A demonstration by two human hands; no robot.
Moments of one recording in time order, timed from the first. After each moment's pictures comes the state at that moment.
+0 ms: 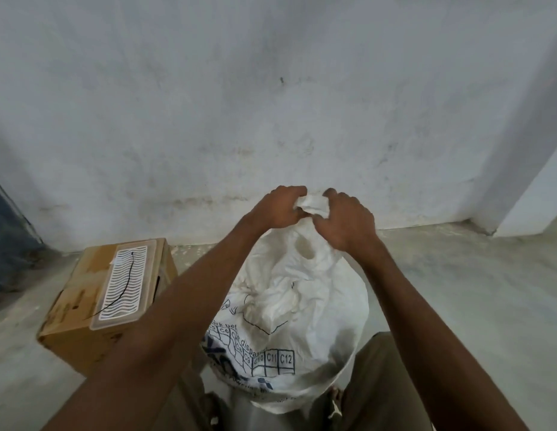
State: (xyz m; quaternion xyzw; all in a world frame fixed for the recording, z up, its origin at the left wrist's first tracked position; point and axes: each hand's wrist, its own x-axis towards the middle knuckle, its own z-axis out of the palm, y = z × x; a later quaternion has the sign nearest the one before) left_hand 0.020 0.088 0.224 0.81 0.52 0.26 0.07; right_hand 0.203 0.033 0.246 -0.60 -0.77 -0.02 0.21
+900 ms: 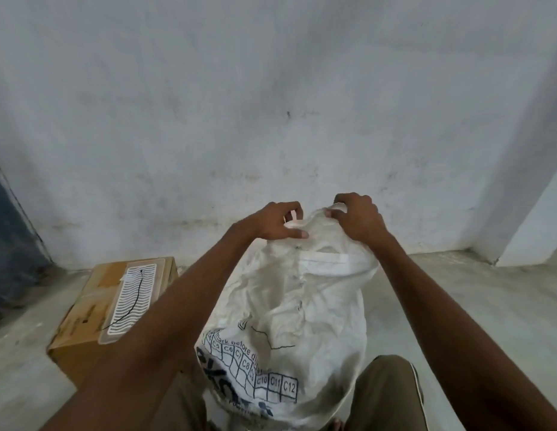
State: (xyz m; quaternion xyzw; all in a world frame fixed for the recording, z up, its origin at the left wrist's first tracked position) left_hand -0.013 0.074 0.255 0.80 0.55 0.20 0.13; right_hand 0.218 0.066 0.287 -0.58 -0.76 0.09 0.26
